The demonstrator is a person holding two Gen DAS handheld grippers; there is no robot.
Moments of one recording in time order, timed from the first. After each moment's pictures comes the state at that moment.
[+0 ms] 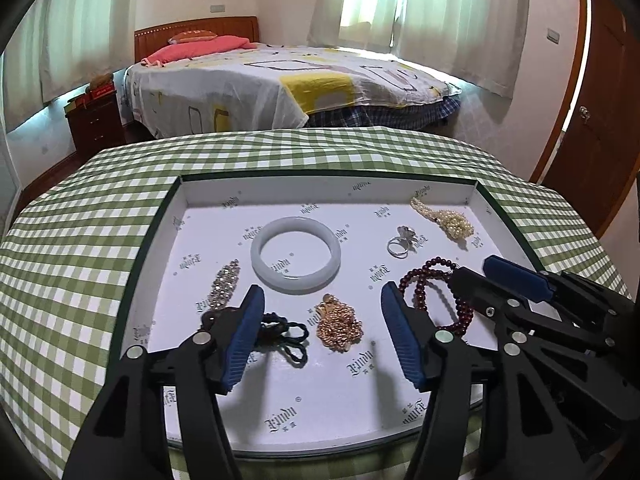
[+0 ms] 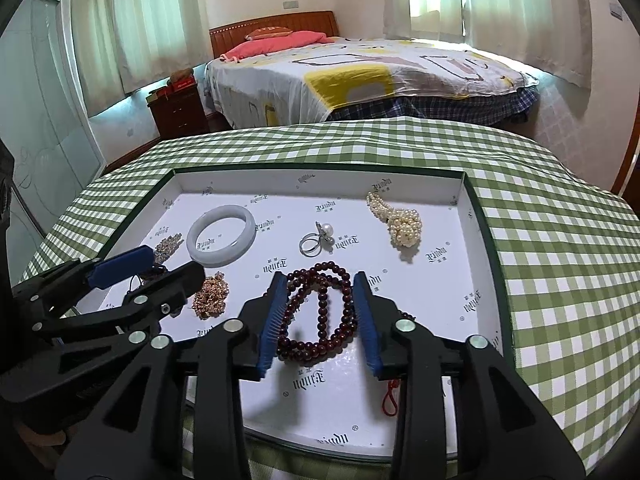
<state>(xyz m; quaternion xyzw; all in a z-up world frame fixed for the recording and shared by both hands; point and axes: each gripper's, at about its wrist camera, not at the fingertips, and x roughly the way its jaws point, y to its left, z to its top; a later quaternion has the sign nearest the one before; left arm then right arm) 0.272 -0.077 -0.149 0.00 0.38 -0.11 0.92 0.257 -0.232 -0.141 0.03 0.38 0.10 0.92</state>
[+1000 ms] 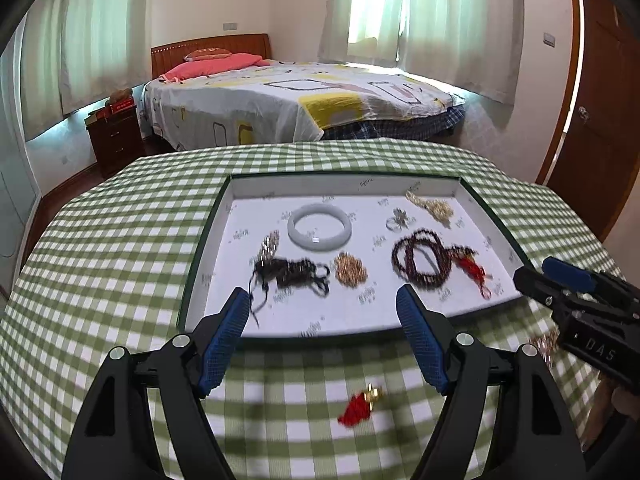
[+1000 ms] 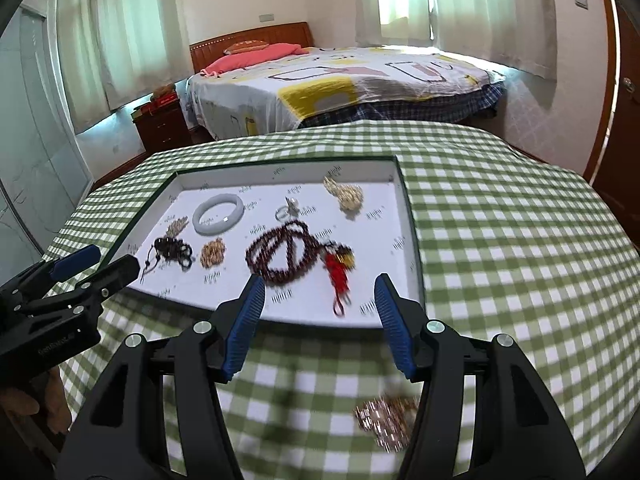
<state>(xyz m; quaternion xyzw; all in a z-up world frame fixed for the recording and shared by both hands) 0.192 -0.056 -0.124 0.01 0.36 -0.09 0.93 0.170 -0.268 -0.115 0.05 0.37 0.06 0.93</state>
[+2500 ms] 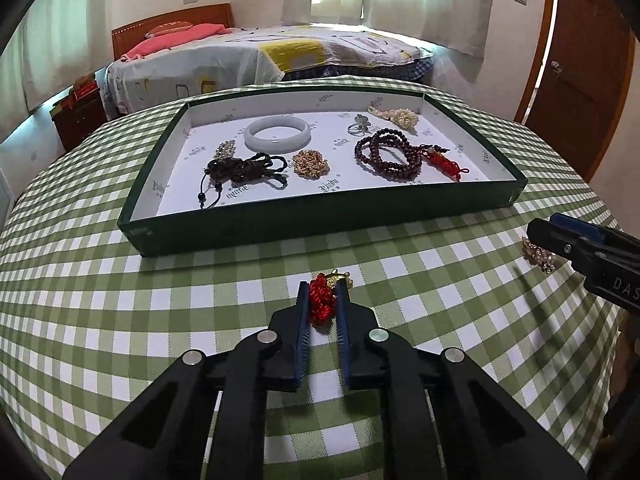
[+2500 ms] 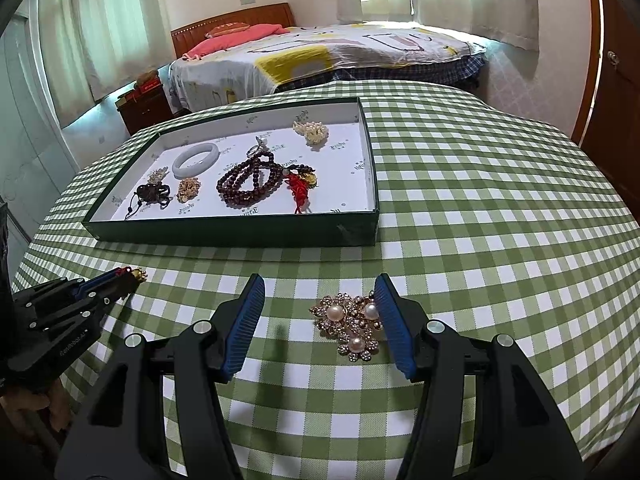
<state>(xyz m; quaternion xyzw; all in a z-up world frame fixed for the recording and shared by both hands) 0.164 -0.065 -0.179 0.04 0.41 -0.15 0.90 0.133 -0.286 -0.148 0.06 0.40 0.03 0.91</state>
